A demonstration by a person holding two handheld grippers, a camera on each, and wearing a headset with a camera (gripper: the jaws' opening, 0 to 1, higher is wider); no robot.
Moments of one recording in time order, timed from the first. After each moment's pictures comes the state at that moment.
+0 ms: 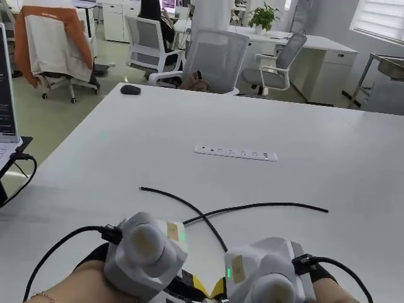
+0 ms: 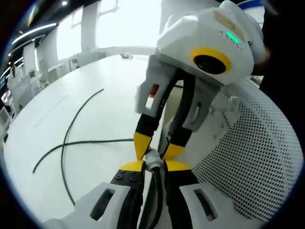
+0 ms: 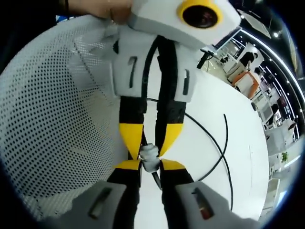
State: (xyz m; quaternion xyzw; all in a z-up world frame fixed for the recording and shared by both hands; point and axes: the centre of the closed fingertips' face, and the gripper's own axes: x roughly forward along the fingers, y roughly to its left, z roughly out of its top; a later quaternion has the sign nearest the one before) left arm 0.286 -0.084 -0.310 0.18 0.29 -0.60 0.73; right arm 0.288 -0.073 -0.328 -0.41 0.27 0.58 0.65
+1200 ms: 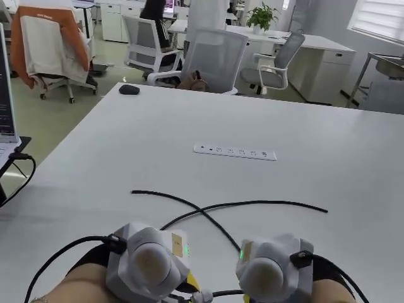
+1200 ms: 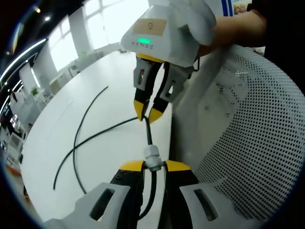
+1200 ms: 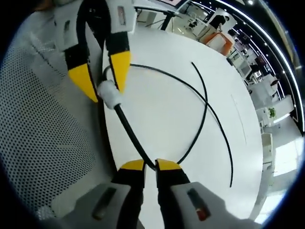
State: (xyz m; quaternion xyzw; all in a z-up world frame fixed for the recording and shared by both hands) left arm 0.296 -0.069 -0.324 0.29 0.27 -0.57 0.72; right arm 0.337 -0.153 -0.356 -0.46 0.39 0.40 0.69
